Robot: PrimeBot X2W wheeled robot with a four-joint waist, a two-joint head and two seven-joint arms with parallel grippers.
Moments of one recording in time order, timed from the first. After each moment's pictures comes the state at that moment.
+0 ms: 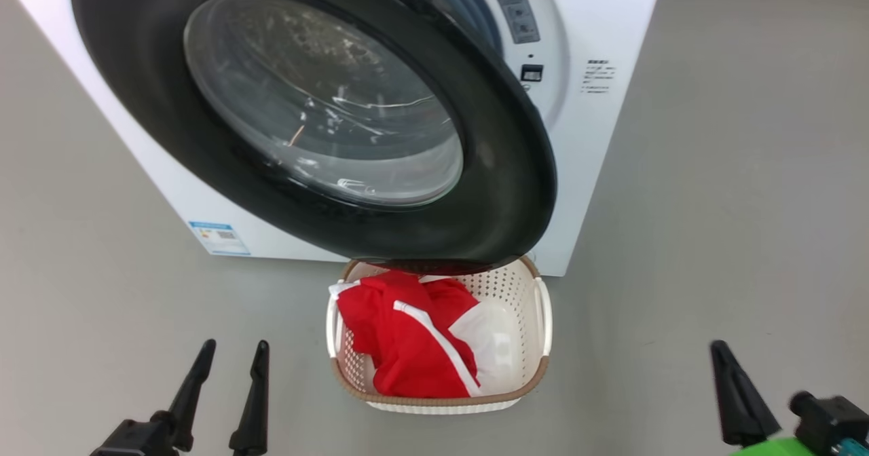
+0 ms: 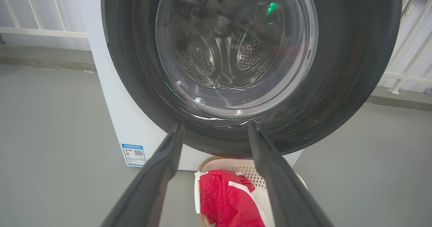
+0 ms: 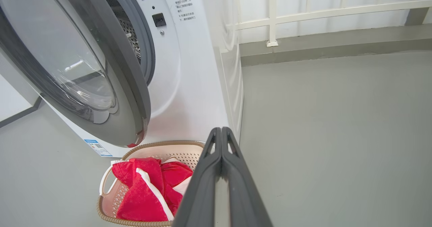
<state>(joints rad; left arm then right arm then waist) -0.01 0.09 -0.01 0.18 -0.27 -0.13 -0.25 0.11 -0.04 -0.10 0.23 0.33 0.12 -0.26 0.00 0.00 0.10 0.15</state>
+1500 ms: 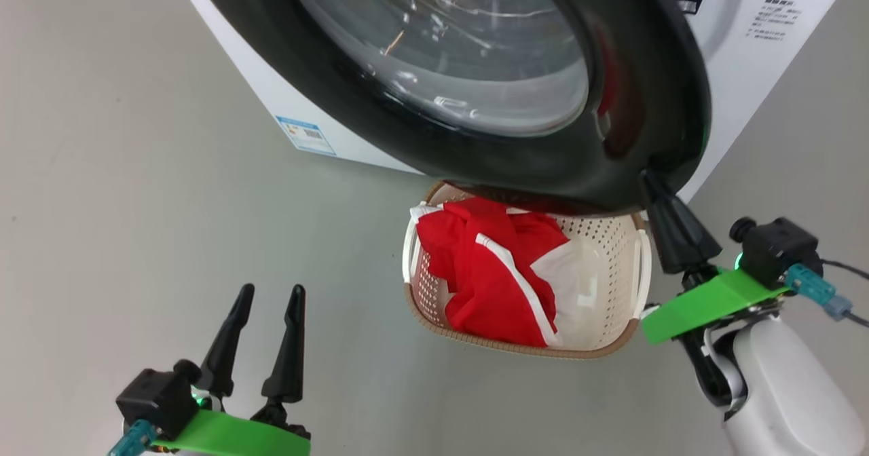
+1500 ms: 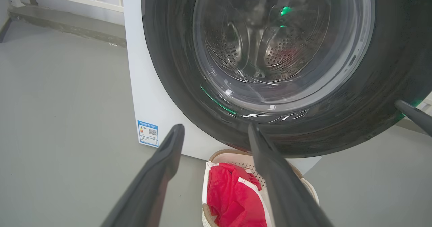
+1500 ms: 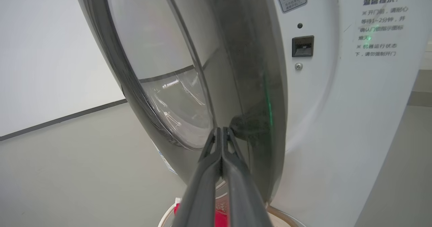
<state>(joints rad) -0.13 0.04 -0.10 0.19 -0.39 -0.13 -0.25 -0.34 -0.12 0.14 0.34 0.36 0.13 -0.26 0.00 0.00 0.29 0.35</state>
